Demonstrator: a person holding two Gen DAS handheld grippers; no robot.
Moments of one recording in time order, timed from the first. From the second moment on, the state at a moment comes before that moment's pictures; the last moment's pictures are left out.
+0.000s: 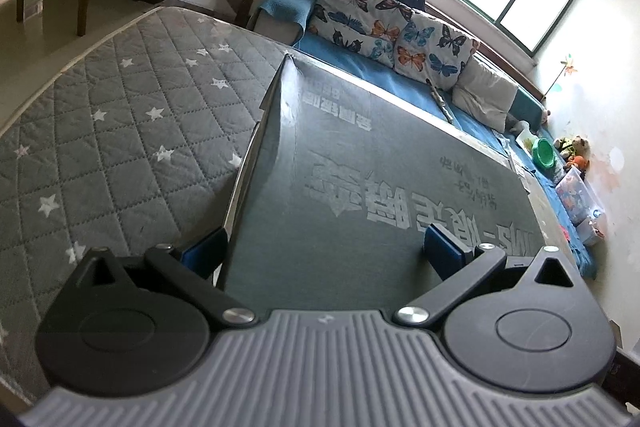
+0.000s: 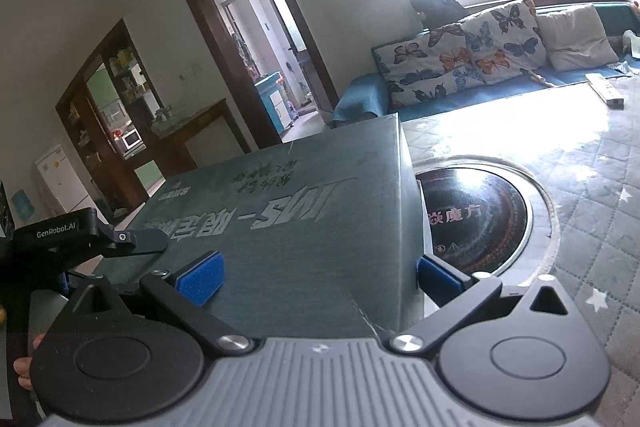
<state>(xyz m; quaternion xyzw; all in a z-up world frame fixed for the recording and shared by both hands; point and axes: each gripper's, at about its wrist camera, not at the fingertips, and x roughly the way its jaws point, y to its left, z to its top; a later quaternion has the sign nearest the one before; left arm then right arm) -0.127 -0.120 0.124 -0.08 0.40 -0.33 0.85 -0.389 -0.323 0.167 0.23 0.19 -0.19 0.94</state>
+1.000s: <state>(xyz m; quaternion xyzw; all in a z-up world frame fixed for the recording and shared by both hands) -0.100 -0.138 0.103 -0.07 0.41 -0.34 0.85 -0.359 -0.348 0.148 0.24 0.20 -0.20 0.93</state>
